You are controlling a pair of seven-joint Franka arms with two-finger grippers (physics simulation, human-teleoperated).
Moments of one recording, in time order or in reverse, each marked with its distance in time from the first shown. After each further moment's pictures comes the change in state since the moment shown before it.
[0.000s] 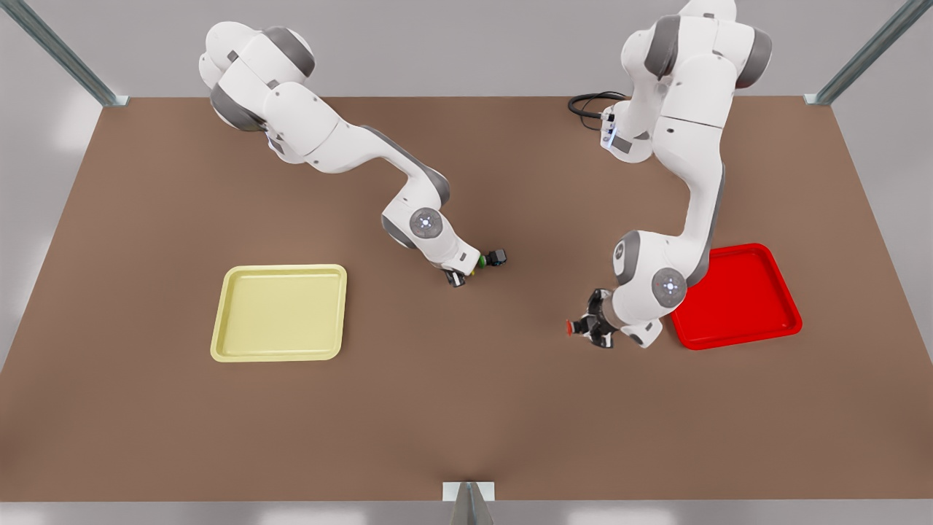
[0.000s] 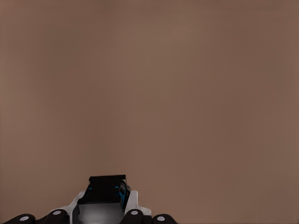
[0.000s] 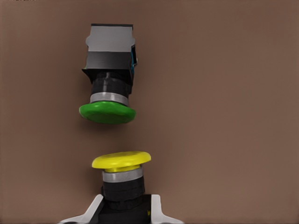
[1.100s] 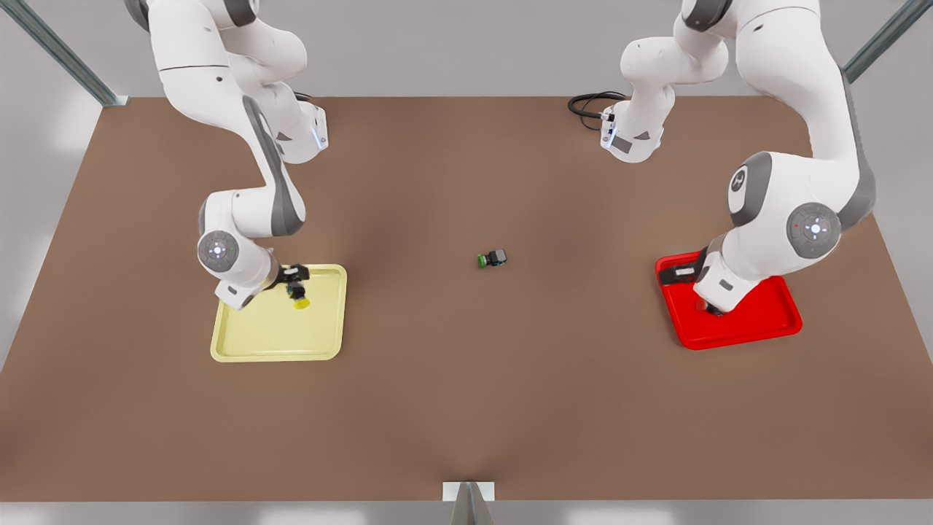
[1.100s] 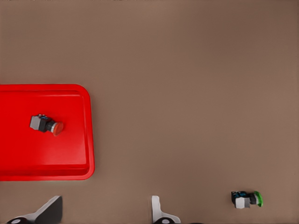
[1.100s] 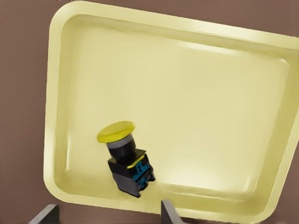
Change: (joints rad) left arm 0.331 -0.243 -0.240 0.324 0.299 -0.690 1.329; right arm -0.047 -0.513 -0.634 -0.274 0.269 -0.452 0.979
